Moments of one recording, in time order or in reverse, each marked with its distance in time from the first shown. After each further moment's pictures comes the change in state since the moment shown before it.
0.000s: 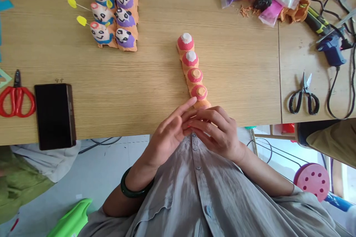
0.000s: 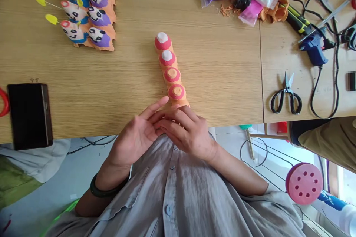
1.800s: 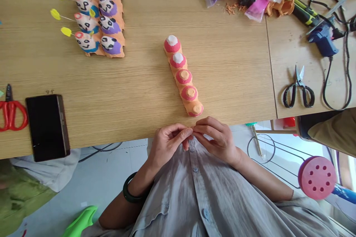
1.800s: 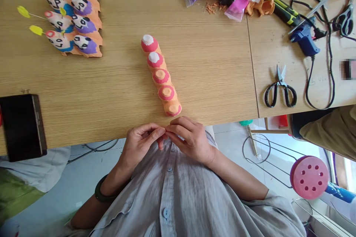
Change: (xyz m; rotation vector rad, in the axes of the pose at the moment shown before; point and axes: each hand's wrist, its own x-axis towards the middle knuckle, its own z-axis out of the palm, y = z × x) left_hand -0.002 -0.027 -0.007 0.596 0.149 -0.053; right_hand -0.038 0.001 -0.002 0.261 0.008 0.225
